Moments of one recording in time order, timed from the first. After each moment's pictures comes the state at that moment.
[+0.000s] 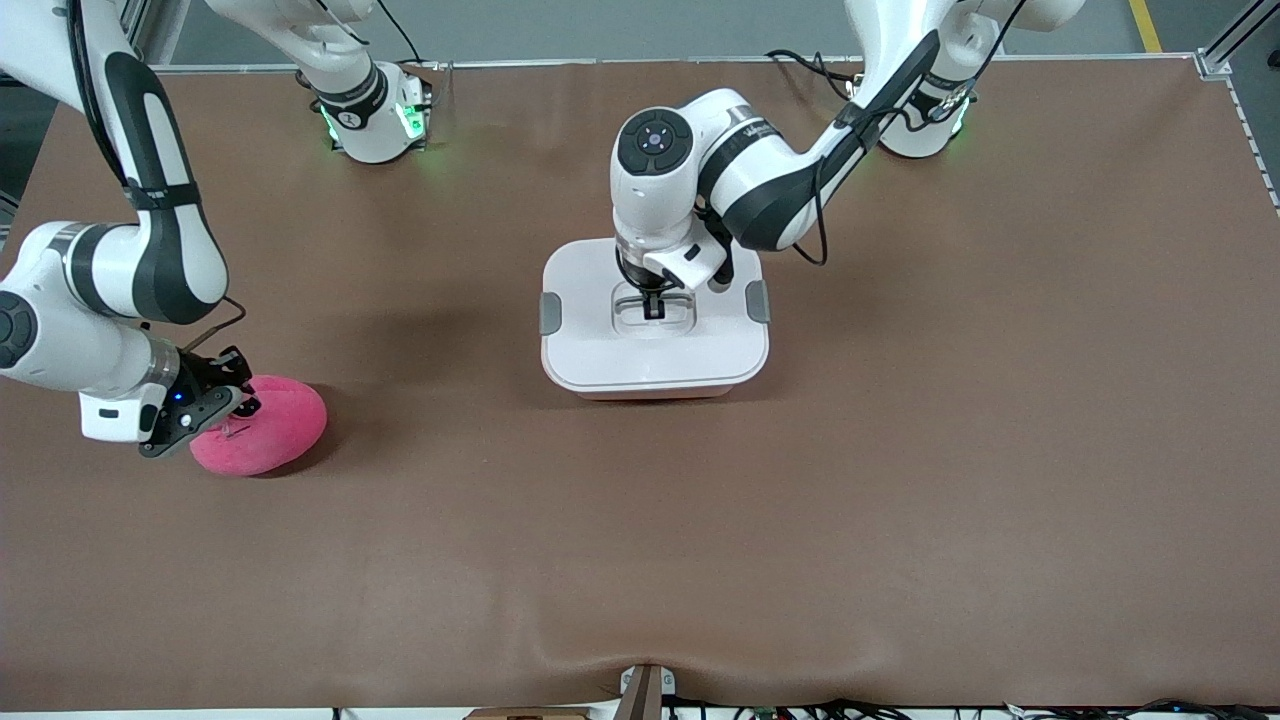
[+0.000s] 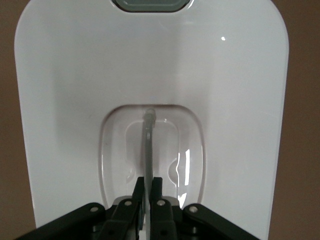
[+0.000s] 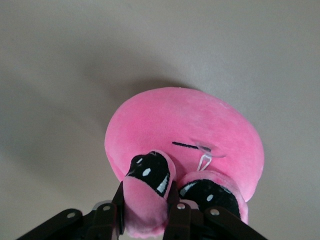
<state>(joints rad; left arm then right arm) -0.50 0.51 -0.42 -1.55 0.19 2.02 -2.59 -0.05 0.33 -0.07 -1.89 -0.02 2.10 -0.79</state>
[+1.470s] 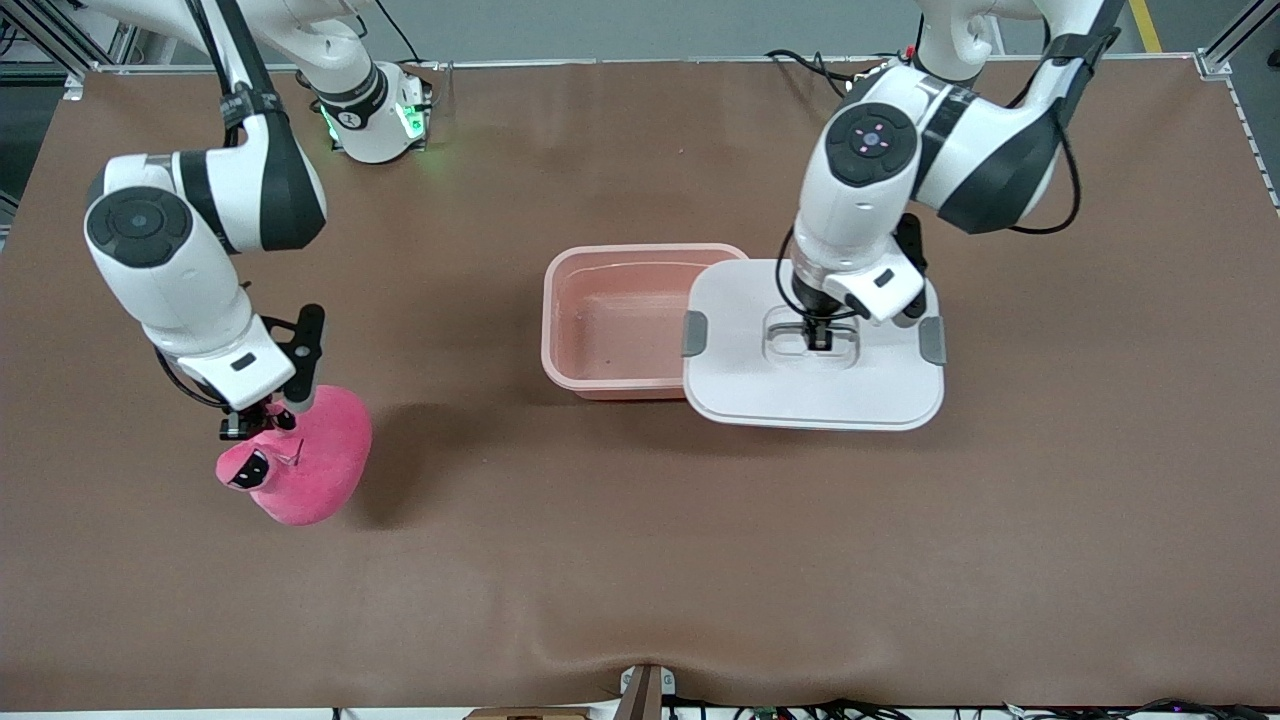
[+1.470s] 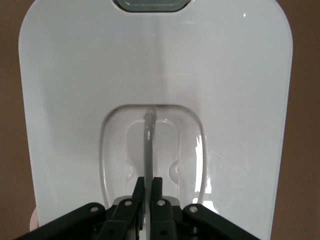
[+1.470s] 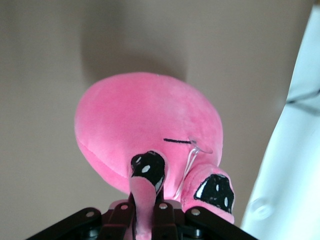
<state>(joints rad) -0.17 0.23 -0.42 -1.74 0.19 1.92 -2.11 0.23 0.19 -0.05 -1.80 -0.32 2.15 -1.40</state>
